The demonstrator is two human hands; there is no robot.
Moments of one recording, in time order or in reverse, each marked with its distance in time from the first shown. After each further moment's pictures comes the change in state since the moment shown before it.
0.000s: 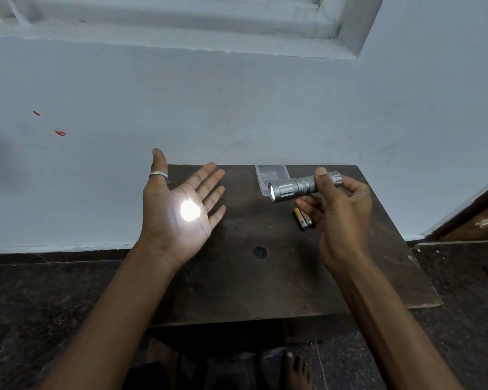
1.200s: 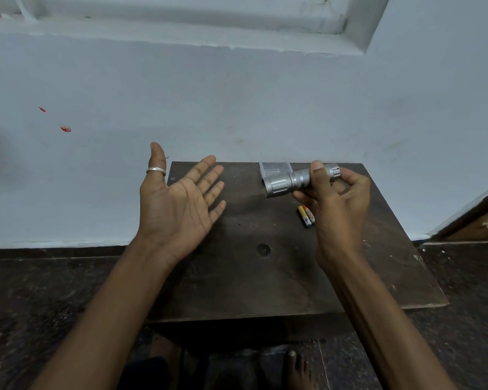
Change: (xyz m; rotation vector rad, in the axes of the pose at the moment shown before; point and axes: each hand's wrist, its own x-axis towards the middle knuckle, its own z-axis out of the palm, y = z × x) left_hand -0.006 0.005 -0.001 0.083 -0.065 0.051; right_hand -0.015 0.000 0.015 -0.009 -0.027 -0.116
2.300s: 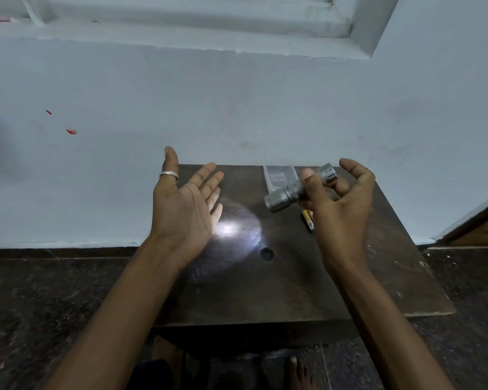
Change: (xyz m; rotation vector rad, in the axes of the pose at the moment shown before) left_hand 0.003 -0.001 0.011 0.027 0.159 0.017; right_hand 0.002 0.005 -0.004 -0.323 -0.038 -0.131
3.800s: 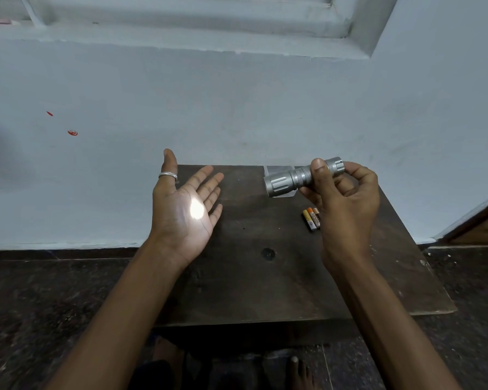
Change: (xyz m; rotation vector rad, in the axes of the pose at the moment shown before) left_hand 0.002 -0.002 -0.007 -0.033 0.051 0.000; right_hand 0.002 -0.010 0.004 0.340 0.026 0.047
